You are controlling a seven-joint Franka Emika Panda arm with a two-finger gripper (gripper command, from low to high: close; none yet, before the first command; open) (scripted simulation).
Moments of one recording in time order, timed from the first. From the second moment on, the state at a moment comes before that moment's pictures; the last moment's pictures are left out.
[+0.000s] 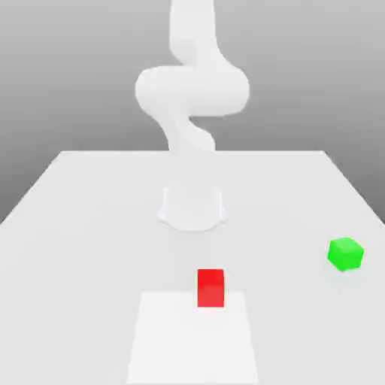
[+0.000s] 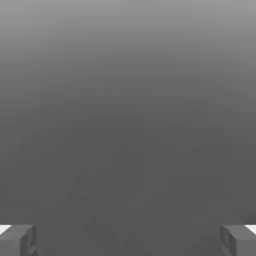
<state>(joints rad) 0.01 -0.74 0.00 -2.37 0.01 2.35 0.80</state>
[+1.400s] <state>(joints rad) 0.12 -0.13 0.06 -2.96 0.02 2.83 0.87</state>
